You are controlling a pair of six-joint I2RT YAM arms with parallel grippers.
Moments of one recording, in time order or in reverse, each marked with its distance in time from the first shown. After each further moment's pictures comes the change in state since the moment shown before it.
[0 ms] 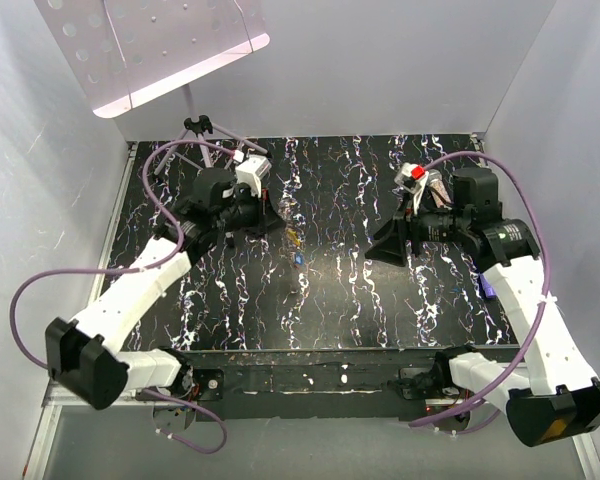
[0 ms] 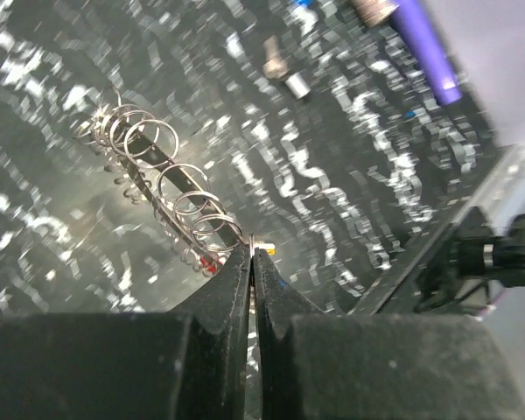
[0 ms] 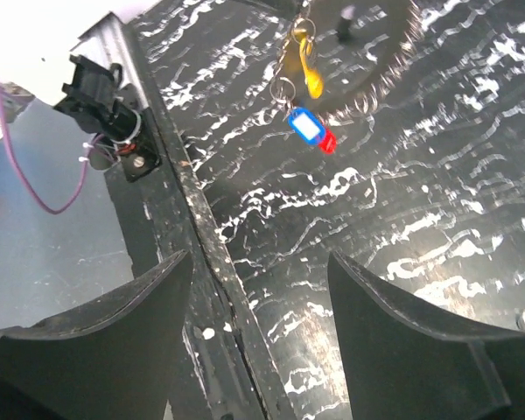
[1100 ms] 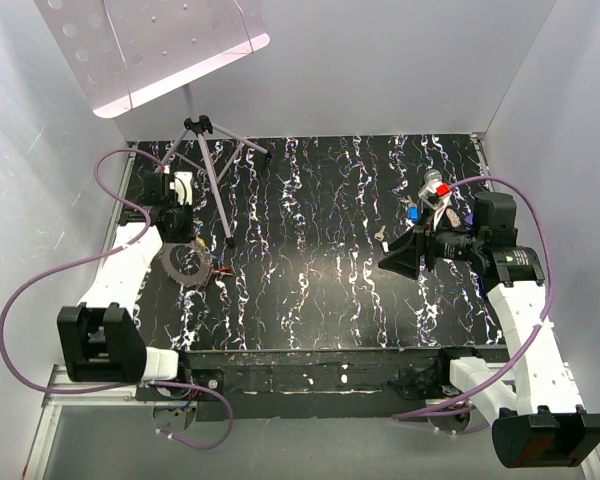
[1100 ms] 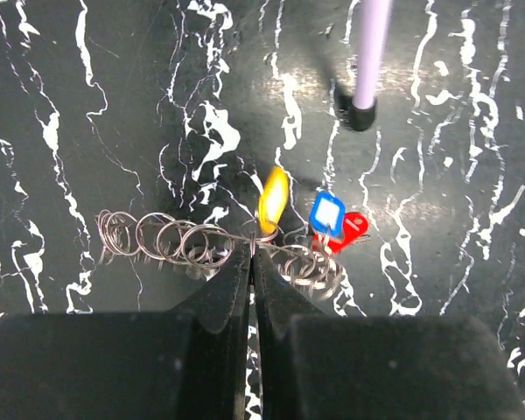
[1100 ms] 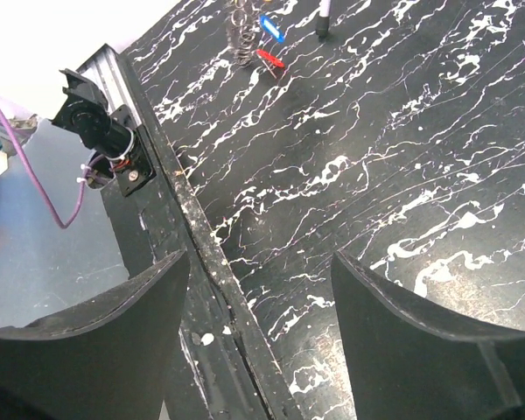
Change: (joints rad) left arm 0.471 0.105 -0.027 -0.369 -0.401 0.332; right arm -0.211 -0.126 -0.195 0.014 -0.106 -0.022
